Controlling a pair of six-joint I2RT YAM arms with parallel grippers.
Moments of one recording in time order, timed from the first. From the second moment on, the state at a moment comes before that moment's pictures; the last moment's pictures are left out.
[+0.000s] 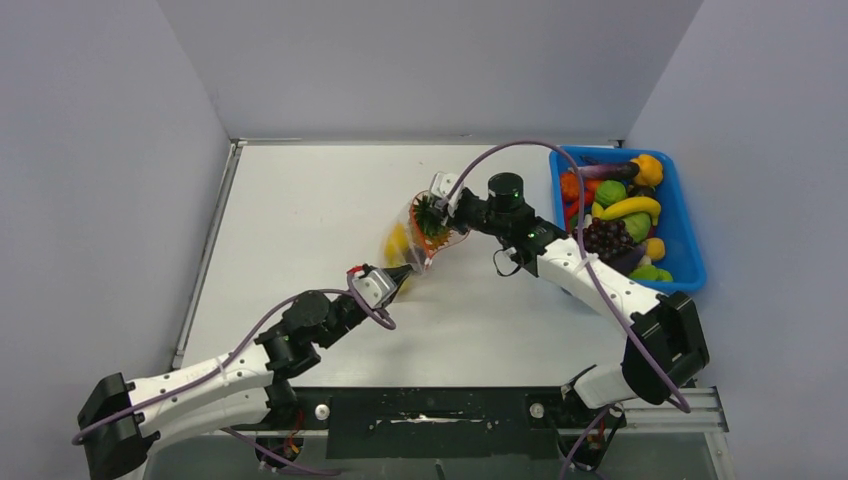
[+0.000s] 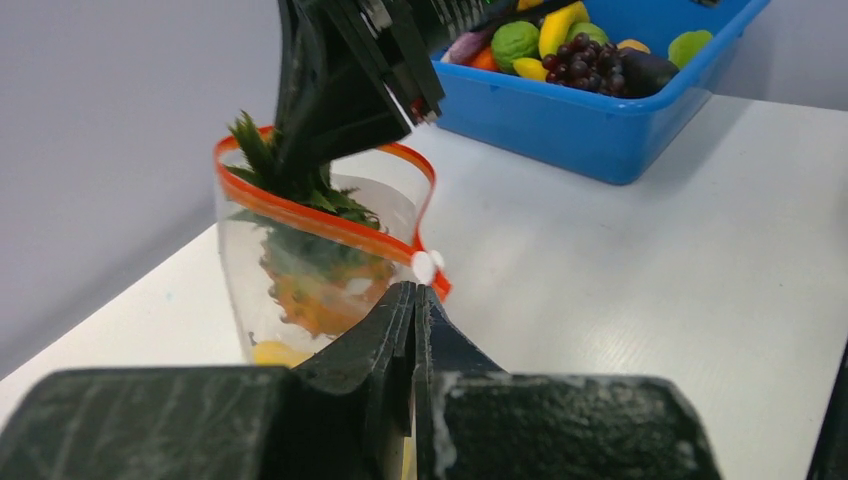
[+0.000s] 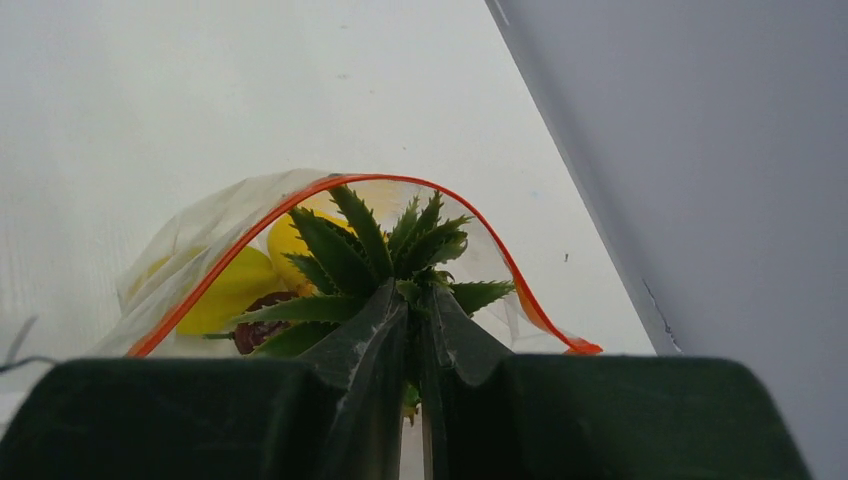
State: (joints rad) left arm -1.03 0.80 0.42 0.50 -0.16 0.20; right arm 0.58 1.43 1.05 0.09 -0.45 -0.56
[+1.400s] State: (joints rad) left arm -1.02 1.01 0.37 0.81 -0.24 0.32; right arm 0.57 1.41 1.04 0.02 -0.49 -0.56
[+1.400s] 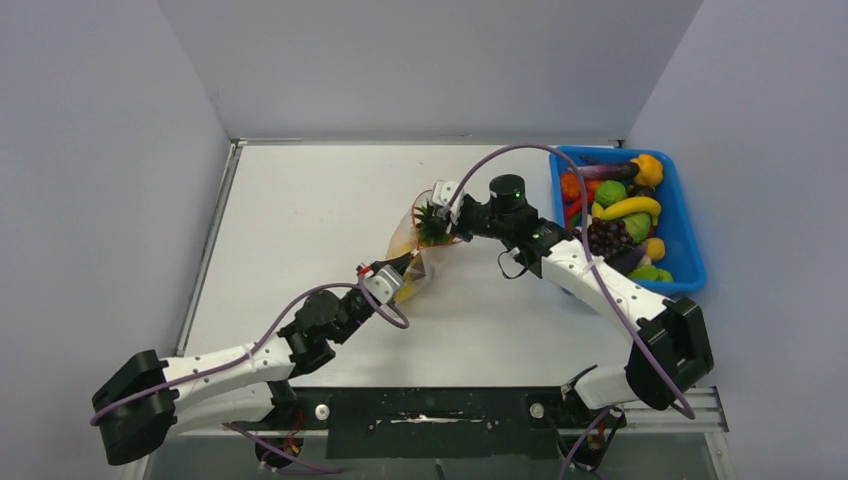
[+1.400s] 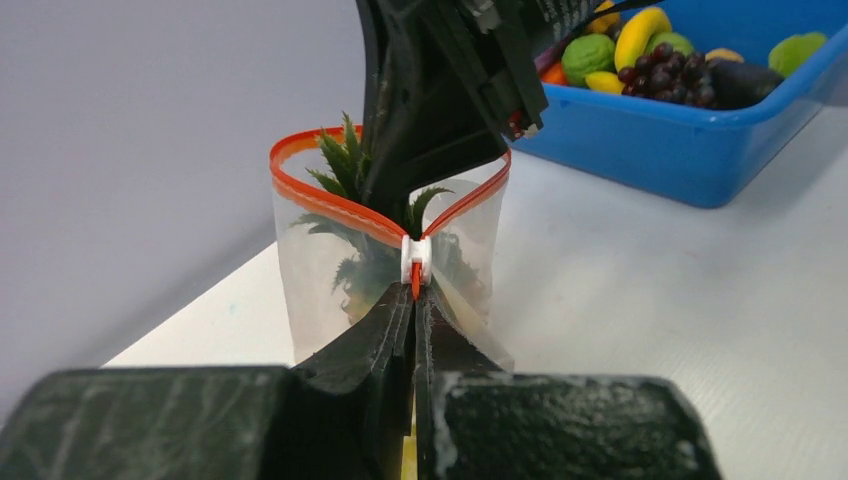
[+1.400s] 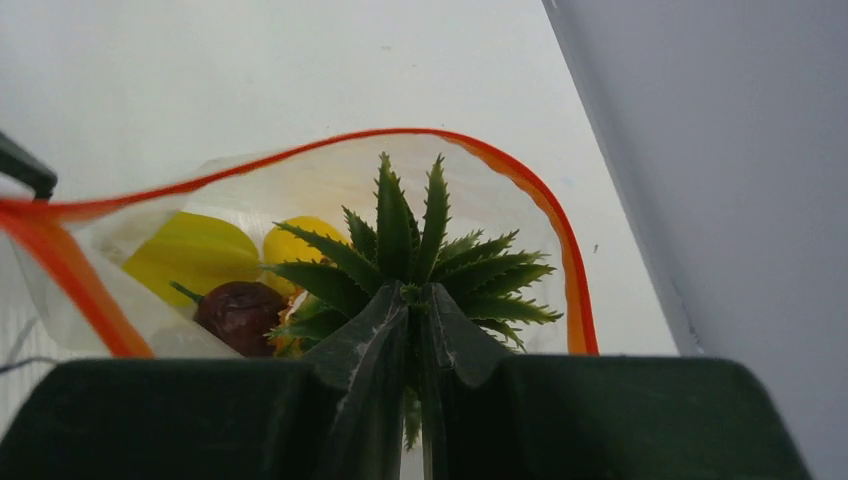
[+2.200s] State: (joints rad) left arm -0.91 0.94 0.36 0.75 -0.10 0.17; right arm 0.66 1.42 1.11 -0.25 -0.56 -0.90
